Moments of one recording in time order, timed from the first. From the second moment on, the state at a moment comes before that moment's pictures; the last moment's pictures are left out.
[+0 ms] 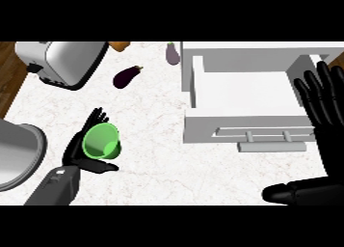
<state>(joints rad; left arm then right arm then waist) -0.48 0.19 0.19 -0.32 0.00 -0.41 -0.85 -0.11 -0.09 -0.05 -2.08 -0.16 0.13 0.17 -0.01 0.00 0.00</state>
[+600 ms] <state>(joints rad) -0.47 0.17 0.17 -0.35 0.04 -0.52 -0.85 -0.10 -0.08 -0.03 -2.09 -0.15 0.12 0.19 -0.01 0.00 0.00</state>
